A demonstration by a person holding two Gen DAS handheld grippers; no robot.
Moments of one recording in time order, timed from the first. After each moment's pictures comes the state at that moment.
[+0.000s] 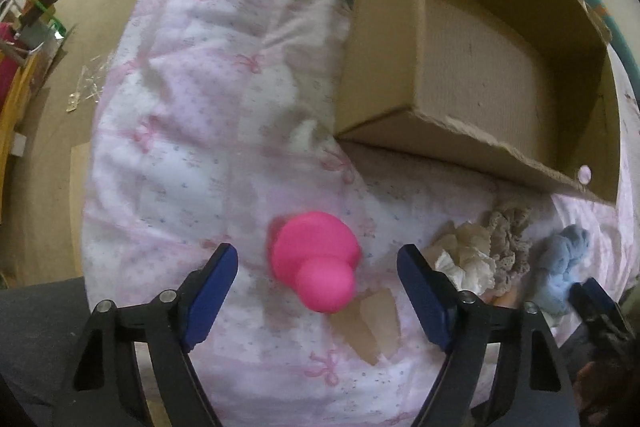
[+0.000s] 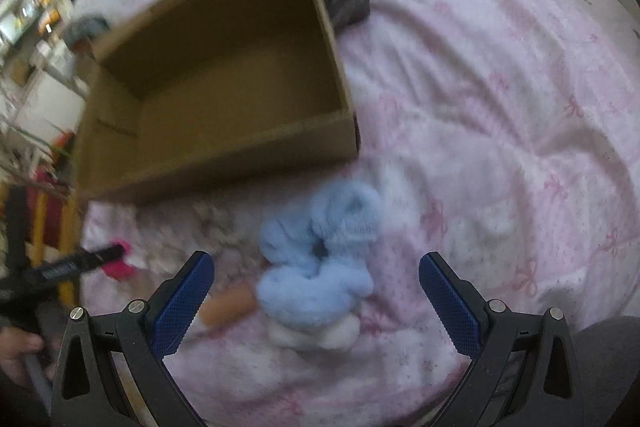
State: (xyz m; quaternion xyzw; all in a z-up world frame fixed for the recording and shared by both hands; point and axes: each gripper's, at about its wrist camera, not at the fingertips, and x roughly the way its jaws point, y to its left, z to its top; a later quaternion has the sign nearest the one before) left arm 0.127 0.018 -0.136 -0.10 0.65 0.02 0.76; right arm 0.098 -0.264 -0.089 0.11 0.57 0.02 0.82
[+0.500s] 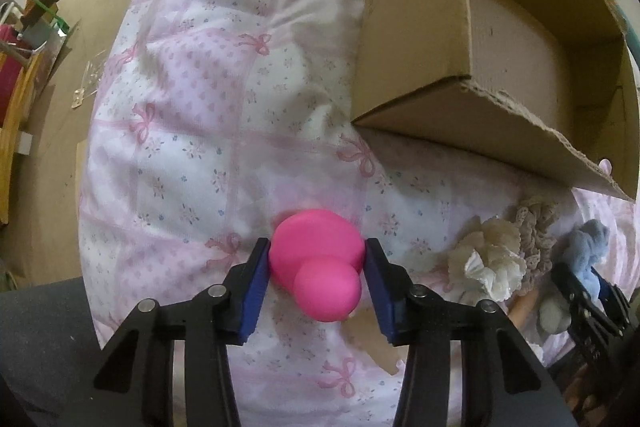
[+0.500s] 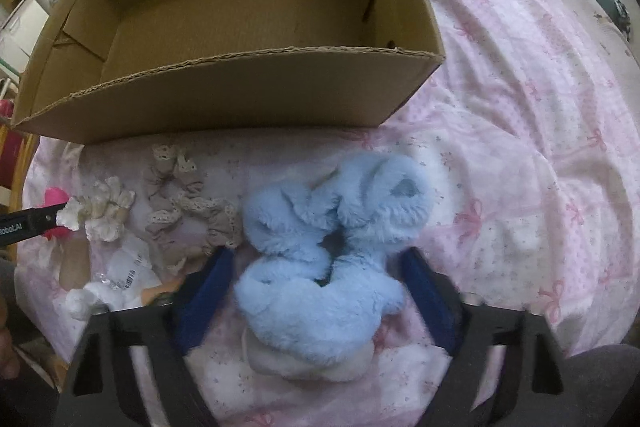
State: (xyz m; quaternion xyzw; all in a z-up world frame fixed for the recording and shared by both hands) left arm 0.135 0.020 -0.158 -0.09 0.66 0.03 0.74; right arm 0.108 -0.219 -0.131 0.00 0.60 0.01 0.80
